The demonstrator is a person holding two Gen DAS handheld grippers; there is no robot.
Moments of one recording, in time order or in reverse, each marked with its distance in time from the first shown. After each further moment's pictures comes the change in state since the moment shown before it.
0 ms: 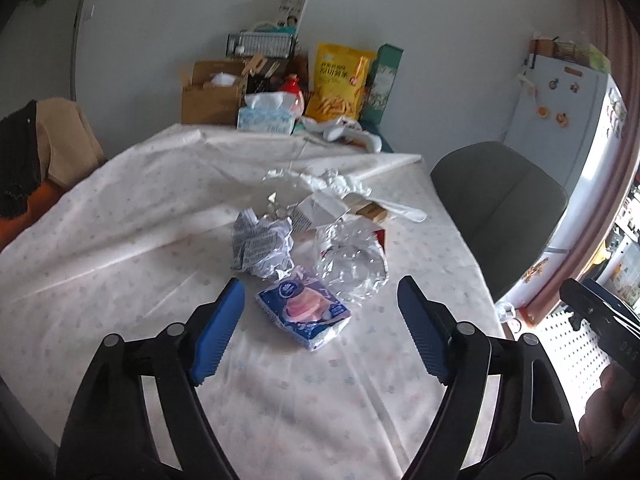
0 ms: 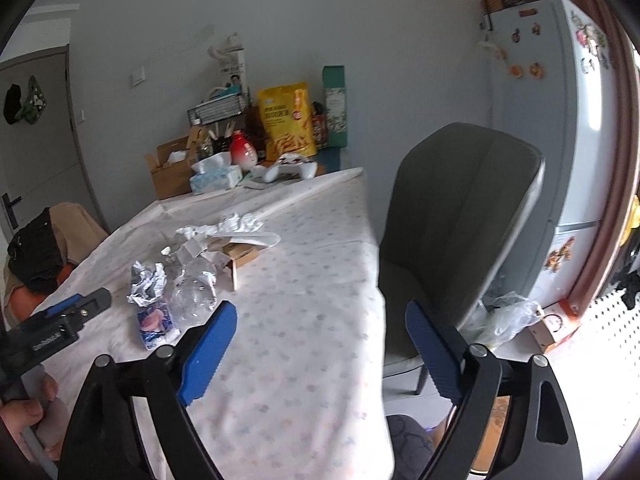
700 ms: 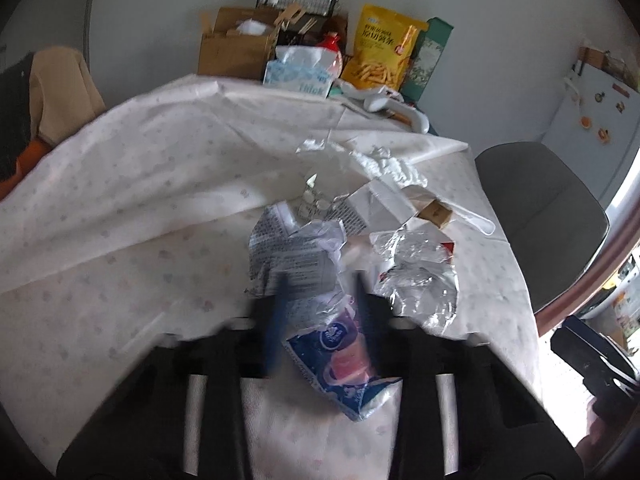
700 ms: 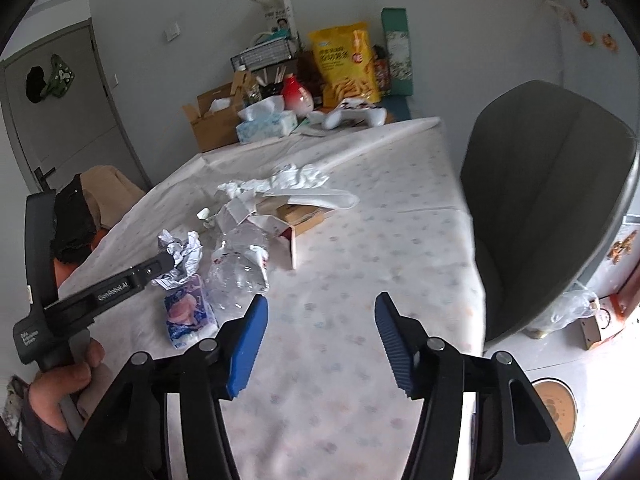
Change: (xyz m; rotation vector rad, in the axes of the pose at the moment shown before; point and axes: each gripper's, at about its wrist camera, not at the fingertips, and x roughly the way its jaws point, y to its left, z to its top) left arm 0.083 0.038 0.020 -0.124 0.130 0.036; right arm 0.091 0.049 0.005 -0.038 0.203 0.200
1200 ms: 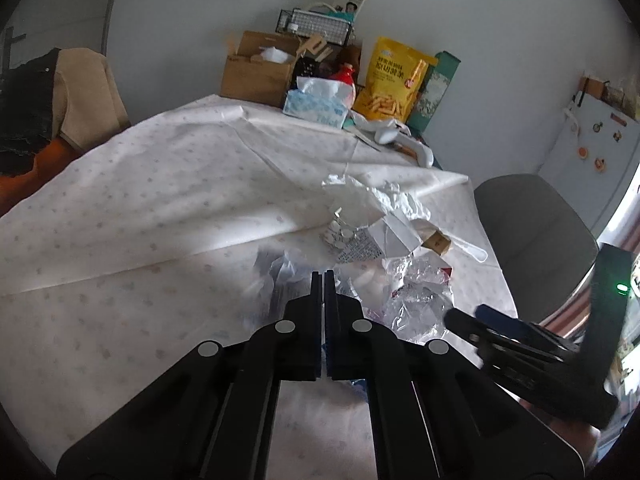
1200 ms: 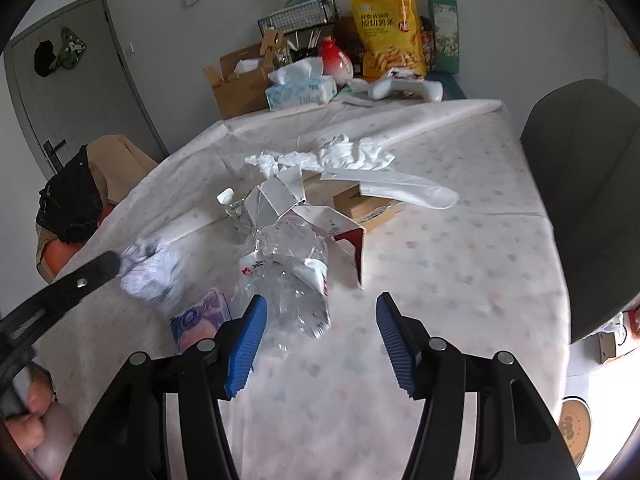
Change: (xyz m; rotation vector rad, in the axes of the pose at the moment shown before) left arm -0.043 0.024 0.006 -0.049 -0.101 0.002; right arm 0.080 0.042 0.019 -0.046 0.110 0.060
